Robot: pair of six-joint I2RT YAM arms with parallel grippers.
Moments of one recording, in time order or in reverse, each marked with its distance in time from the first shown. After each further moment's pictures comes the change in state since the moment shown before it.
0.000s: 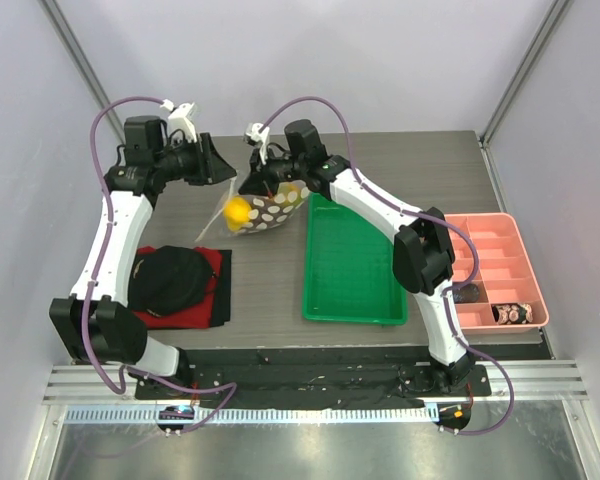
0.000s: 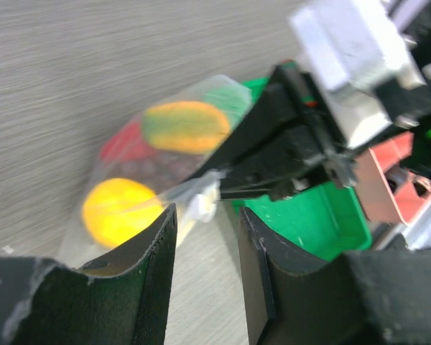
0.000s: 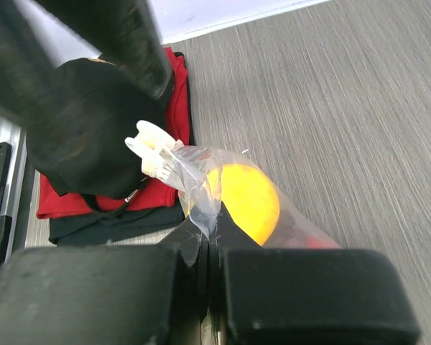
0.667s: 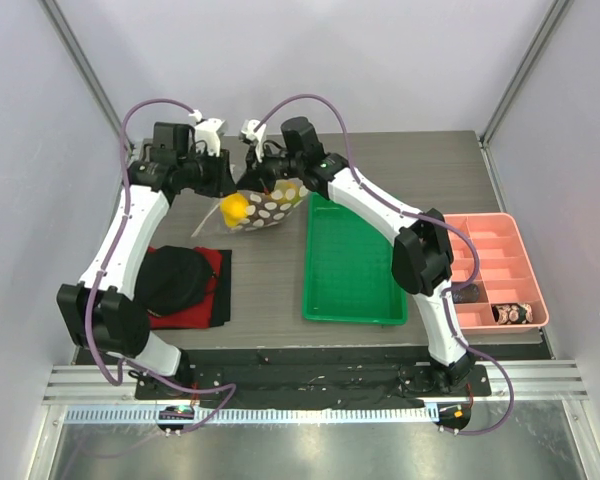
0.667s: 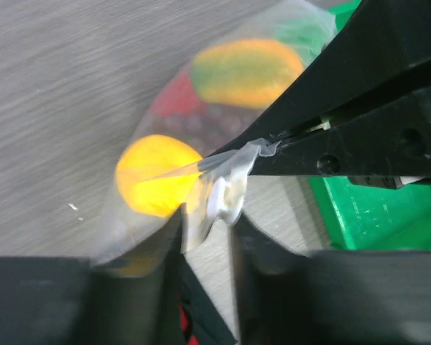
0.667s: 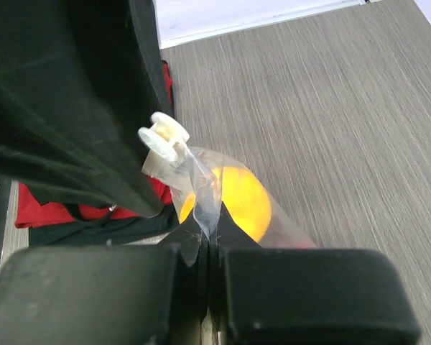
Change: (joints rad) left arm -0.111 0.059 0.023 -0.151 -0.242 0.237; right arm 0.014 0.001 0.045 -0.019 0.061 -0.043
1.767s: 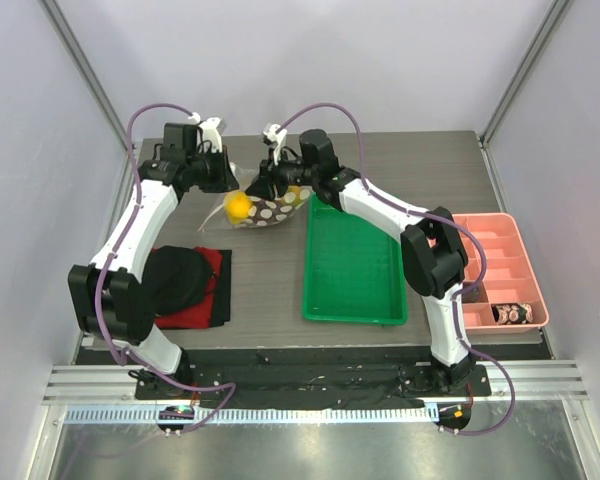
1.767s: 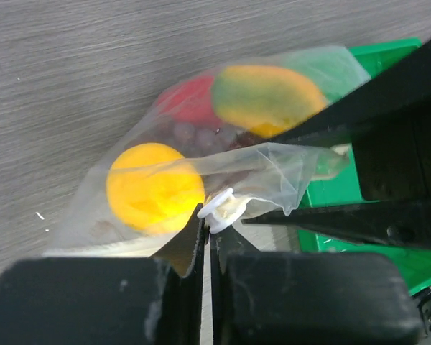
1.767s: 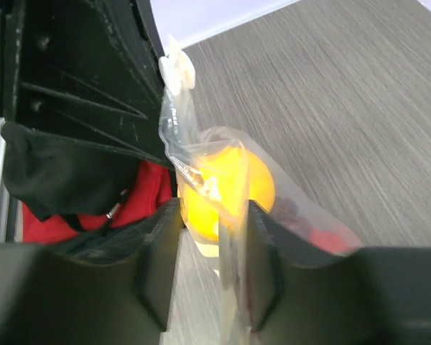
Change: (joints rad) left arm 0.000 0.078 -0.029 0.122 -0.041 -0.209; right arm -0.040 -0.085 -0.300 0.314 0.025 0.202
